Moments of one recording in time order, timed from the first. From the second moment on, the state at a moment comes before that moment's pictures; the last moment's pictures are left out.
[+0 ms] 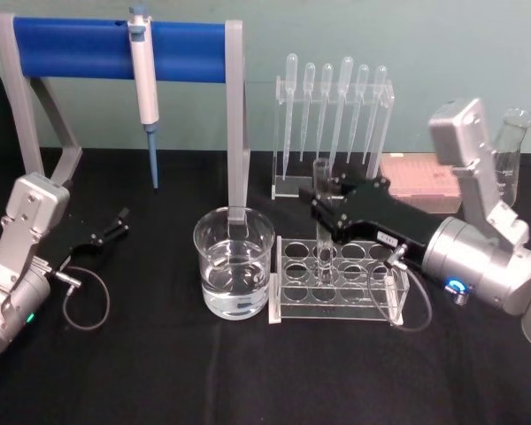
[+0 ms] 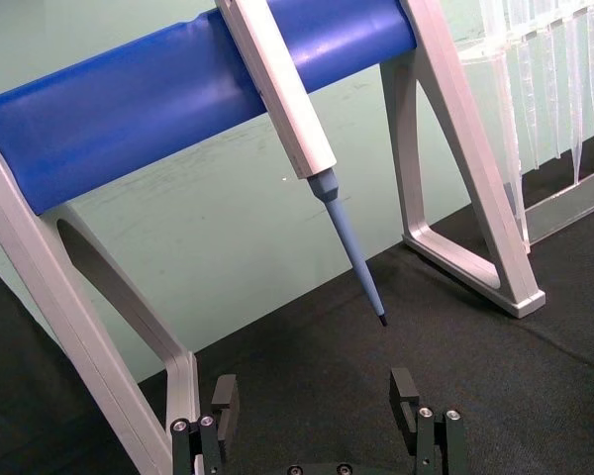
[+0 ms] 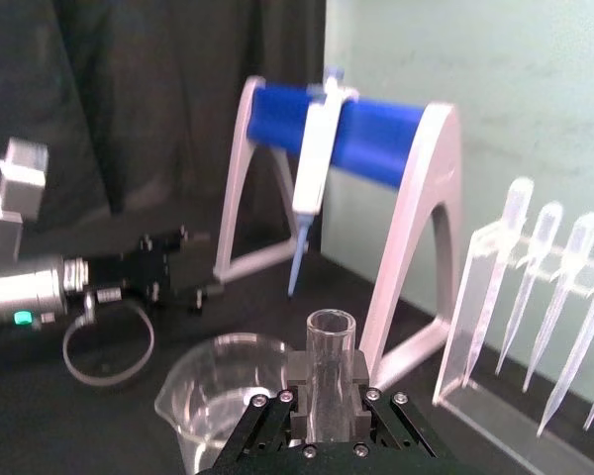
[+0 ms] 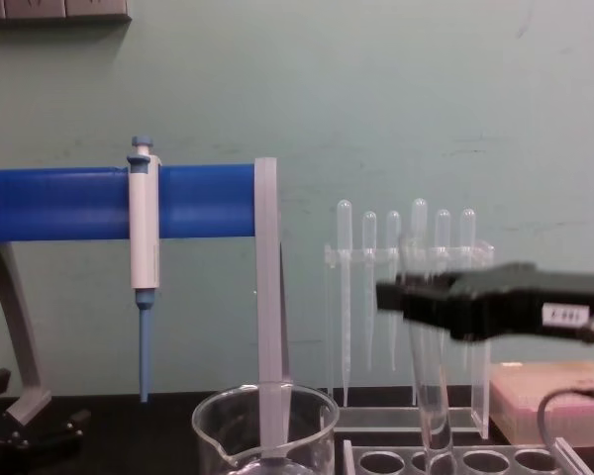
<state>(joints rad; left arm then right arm) -0.20 0.60 0.45 -1.41 -0.25 -0.12 0.03 0.26 0.51 -0.42 -1.70 0.46 0.19 0.43</state>
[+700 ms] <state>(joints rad) -0.20 0.60 0.45 -1.41 -0.25 -0.12 0.03 0.23 0.50 -0.37 -1.77 0.50 0.14 0.40</state>
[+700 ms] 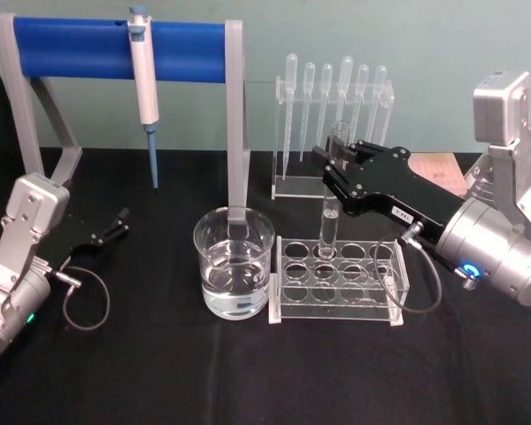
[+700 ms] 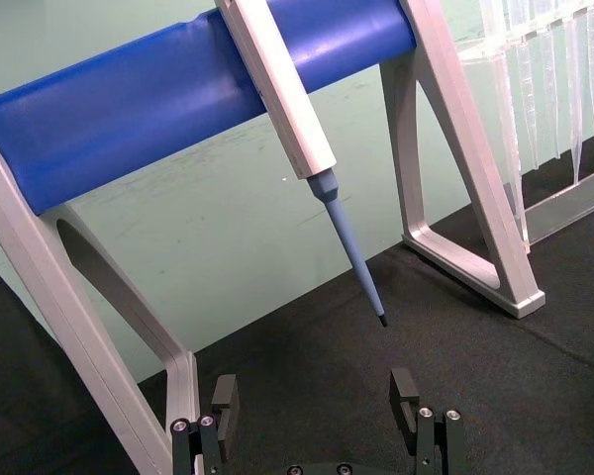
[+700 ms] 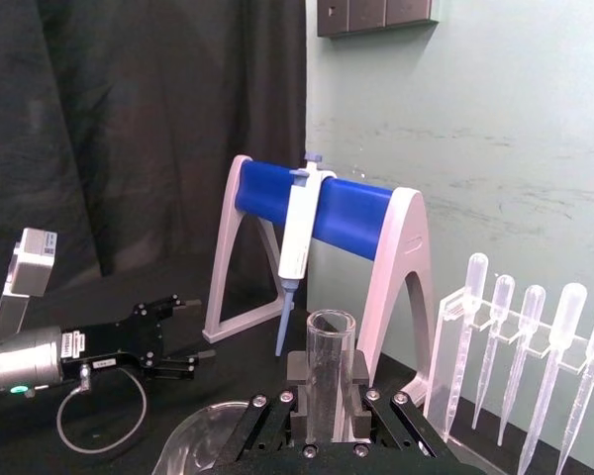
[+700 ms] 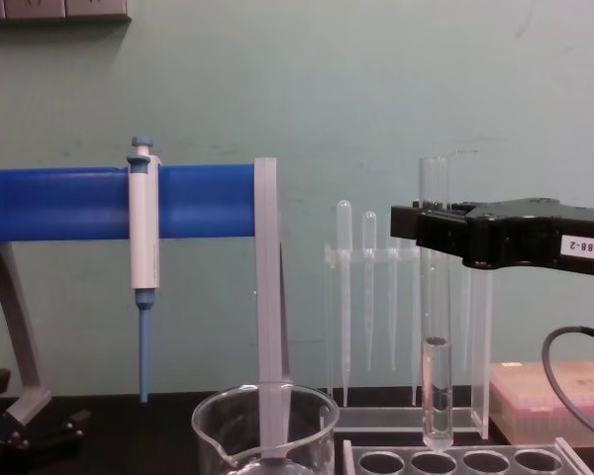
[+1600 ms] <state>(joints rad) -0.20 0.60 0.45 -1.41 -0.25 -0.12 0.03 0.23 0.50 -0.37 -1.77 0.50 0.14 0.40</state>
